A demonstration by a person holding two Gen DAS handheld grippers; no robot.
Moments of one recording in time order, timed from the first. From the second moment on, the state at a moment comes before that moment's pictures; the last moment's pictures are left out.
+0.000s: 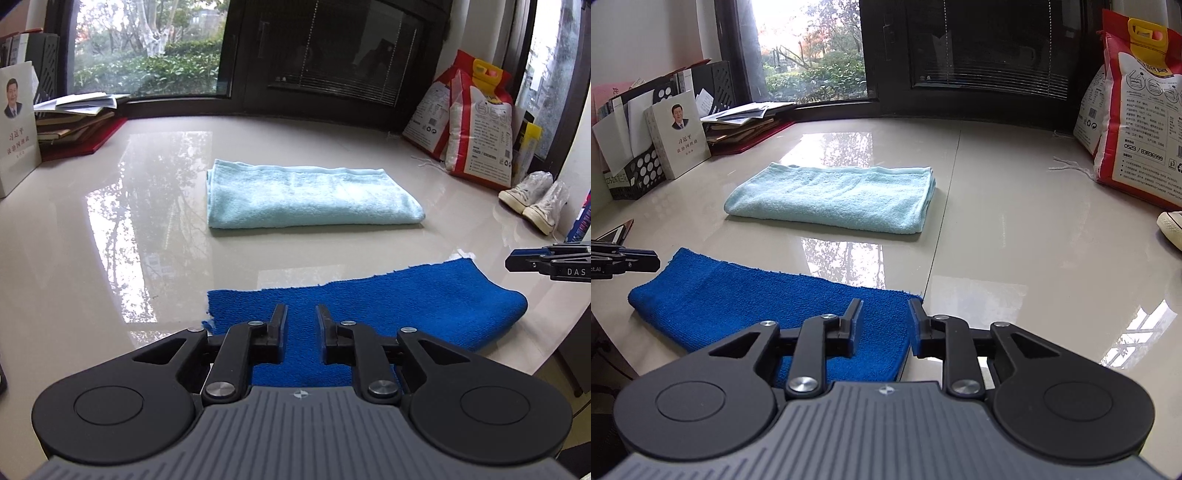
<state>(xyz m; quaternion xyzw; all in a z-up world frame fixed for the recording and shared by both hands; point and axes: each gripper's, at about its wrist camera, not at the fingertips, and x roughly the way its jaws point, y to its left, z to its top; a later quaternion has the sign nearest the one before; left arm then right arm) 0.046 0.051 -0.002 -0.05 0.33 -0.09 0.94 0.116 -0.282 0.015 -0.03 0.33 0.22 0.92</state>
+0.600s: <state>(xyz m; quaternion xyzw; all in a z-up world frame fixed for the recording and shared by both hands) 0.023 0.007 -0.011 -0.01 0.32 -0.09 0.94 0.077 -0.260 0.001 -0.04 0.32 0.24 0.92</state>
